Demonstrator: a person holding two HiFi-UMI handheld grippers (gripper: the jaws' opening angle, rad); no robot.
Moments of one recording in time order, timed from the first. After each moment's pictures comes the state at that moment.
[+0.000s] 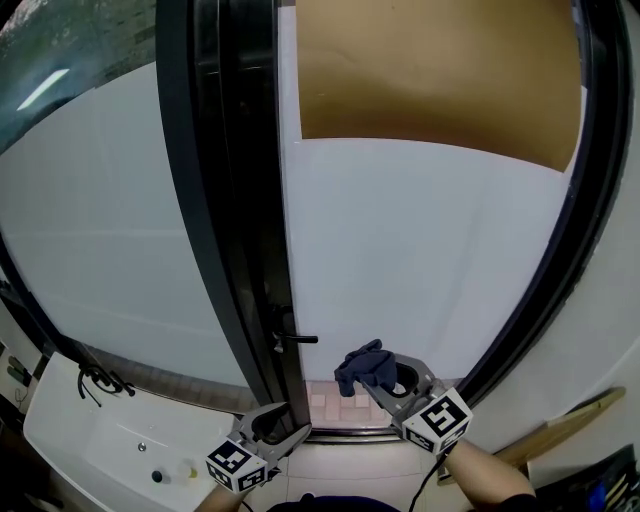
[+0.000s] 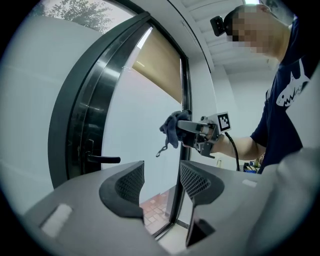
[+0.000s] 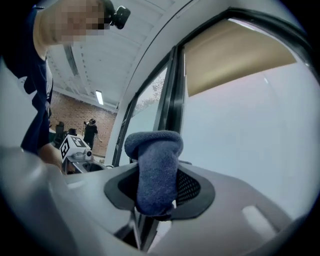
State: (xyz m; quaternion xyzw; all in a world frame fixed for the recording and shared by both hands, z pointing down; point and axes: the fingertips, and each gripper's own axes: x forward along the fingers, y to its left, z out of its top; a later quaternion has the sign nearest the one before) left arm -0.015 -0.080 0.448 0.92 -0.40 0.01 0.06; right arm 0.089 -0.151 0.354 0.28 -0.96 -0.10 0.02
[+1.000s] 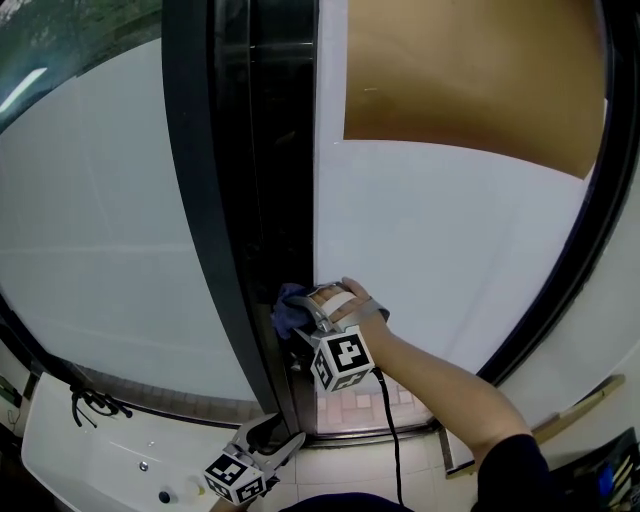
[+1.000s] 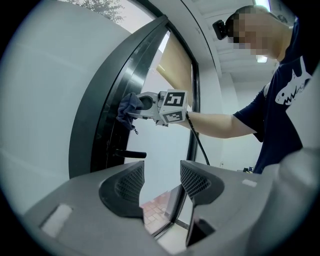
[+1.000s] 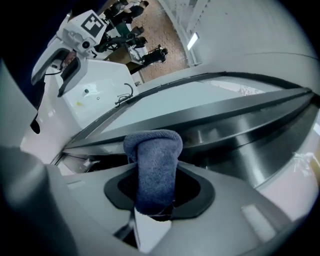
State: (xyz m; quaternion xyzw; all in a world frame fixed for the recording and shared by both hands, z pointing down) left arm -0.110 -0.119 0.474 0.91 -0.39 -0.01 0.09; right arm -0.149 -0.296 0.364 0.17 -0.73 -0.57 0.33
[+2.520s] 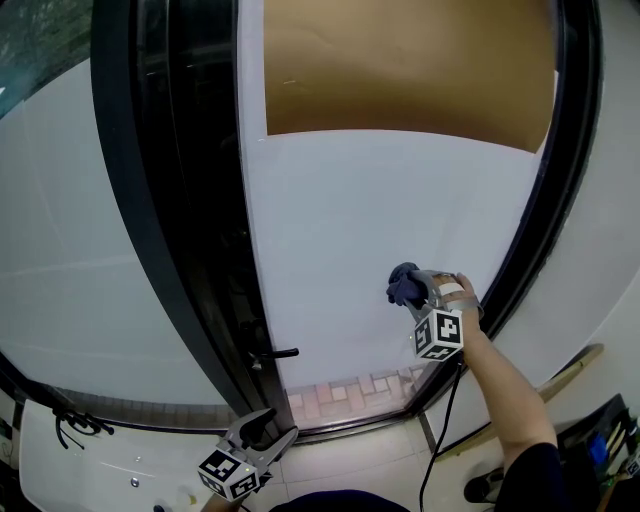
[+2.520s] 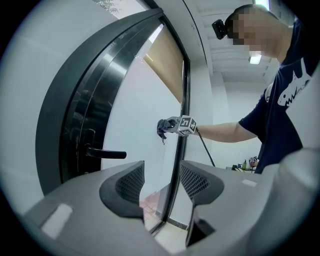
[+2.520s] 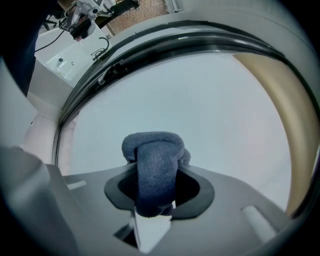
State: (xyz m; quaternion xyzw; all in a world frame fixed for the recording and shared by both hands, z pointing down) left arm -0.050 -0.128 0.473 0.94 -0.33 0.00 0.09; right arm 0.210 -0.367 0.369 0.42 -0.65 -0.44 0.47
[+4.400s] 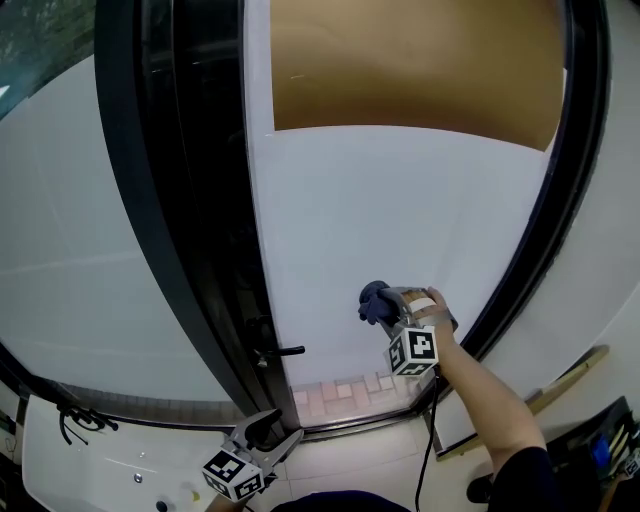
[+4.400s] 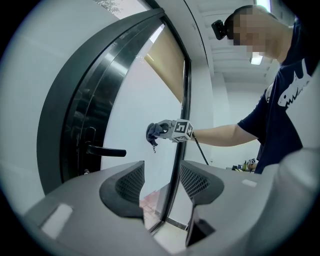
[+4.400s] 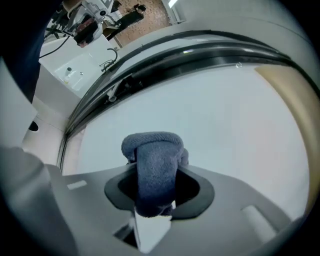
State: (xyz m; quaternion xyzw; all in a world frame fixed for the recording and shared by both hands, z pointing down) left arm -0.048 -0.124 0.471 0.94 -0.34 0.00 0.09; right arm 0.131 -0.357 0.418 0.36 -0.69 -0.45 0.44
